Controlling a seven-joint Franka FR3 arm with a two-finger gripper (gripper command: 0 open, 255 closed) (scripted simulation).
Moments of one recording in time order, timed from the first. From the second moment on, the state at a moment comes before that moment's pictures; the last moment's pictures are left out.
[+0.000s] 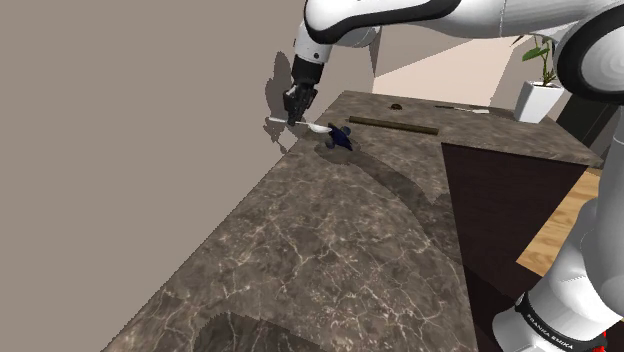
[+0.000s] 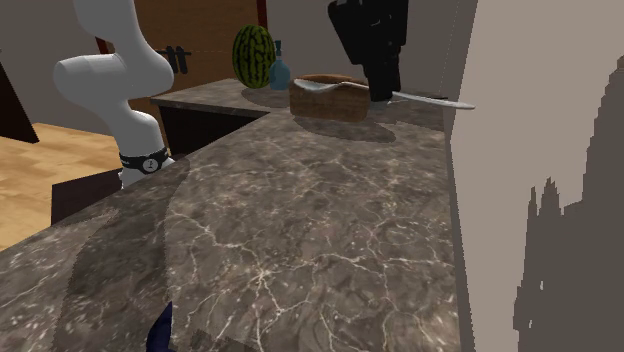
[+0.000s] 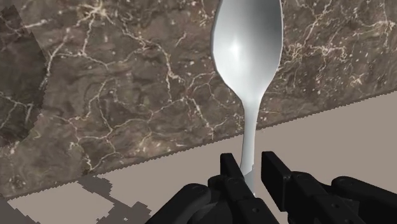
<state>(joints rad) 0.22 0.27 -0.02 -1.46 0.16 1.95 -0.14</state>
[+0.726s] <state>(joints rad) 0.36 0.11 0.06 -1.70 0.10 2.04 0.08</state>
